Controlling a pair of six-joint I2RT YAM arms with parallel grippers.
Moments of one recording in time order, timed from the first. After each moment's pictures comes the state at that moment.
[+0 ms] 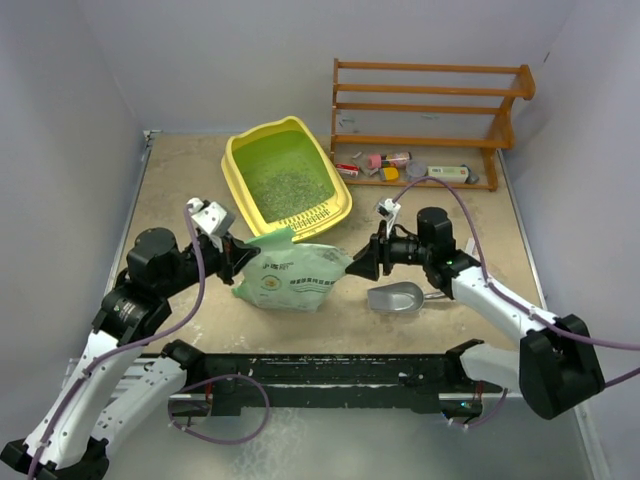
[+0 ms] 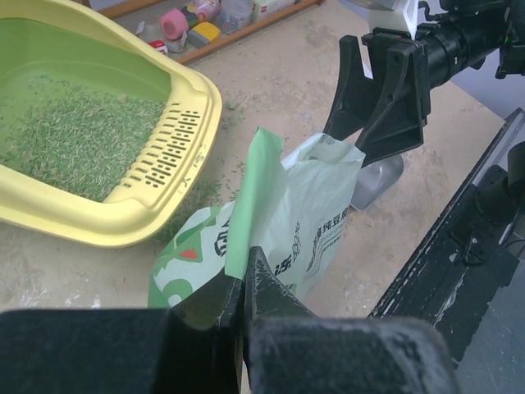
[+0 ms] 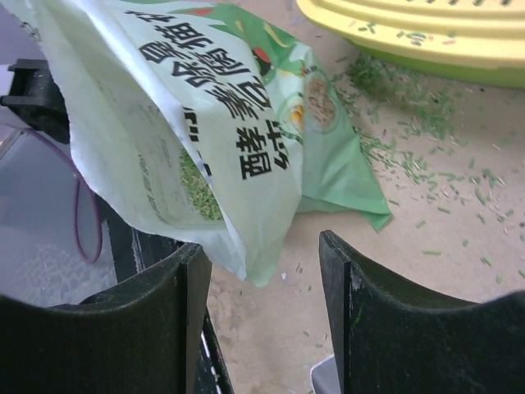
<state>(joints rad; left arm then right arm) -0.46 0.62 0.88 -0.49 0.37 -0.09 0.39 1.16 0.60 0.10 -0.82 0.22</state>
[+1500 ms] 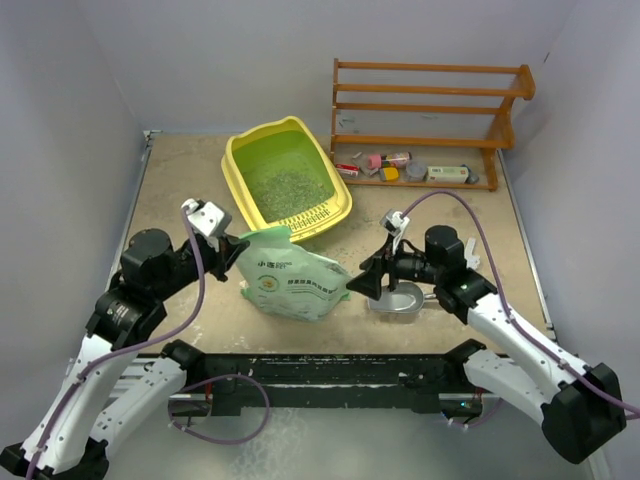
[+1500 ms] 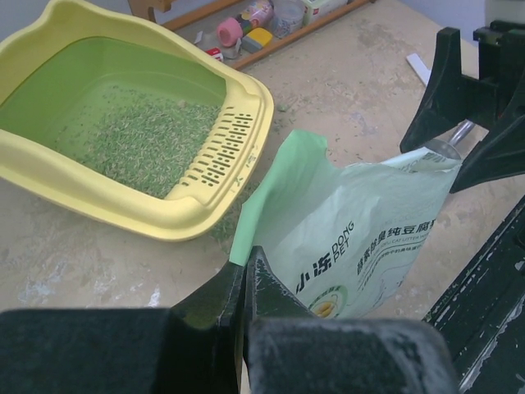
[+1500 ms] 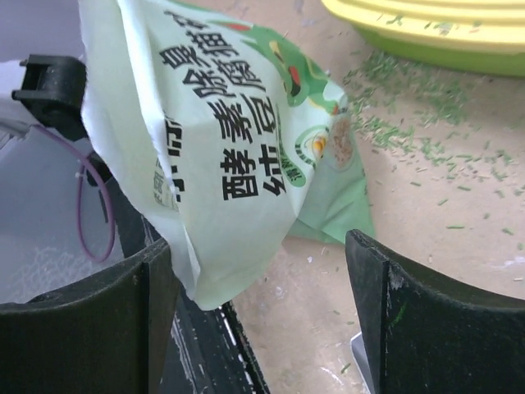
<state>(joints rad) -0.46 0.61 0.92 -0.54 0.25 0.02 0.50 0.88 0.56 -0.04 -0.66 0.25</state>
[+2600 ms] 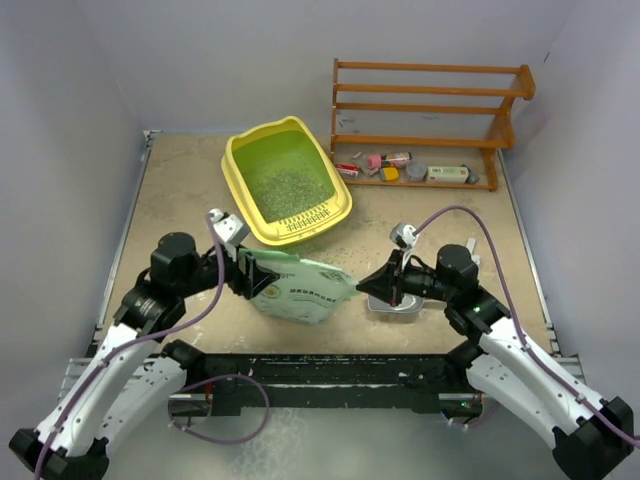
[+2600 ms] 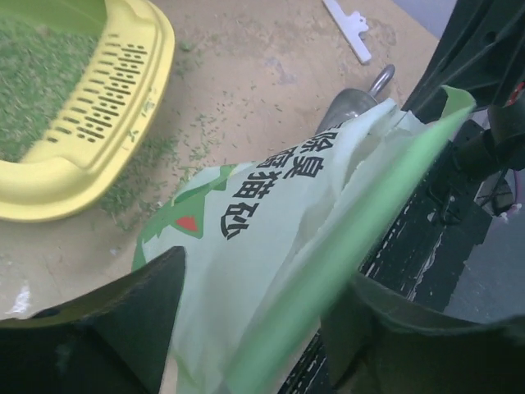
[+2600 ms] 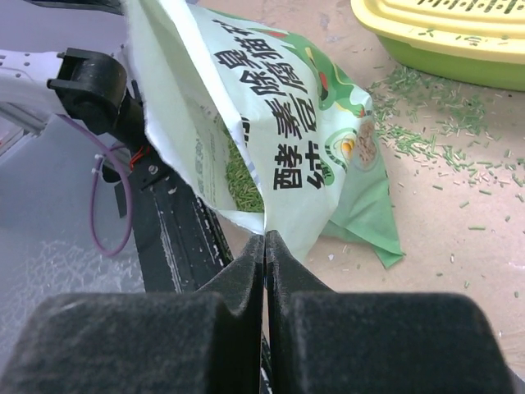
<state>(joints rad) -0.46 0.60 0.72 -0.43 0.48 -0.12 0.54 0.70 0.47 -0.02 -0.65 0.28</state>
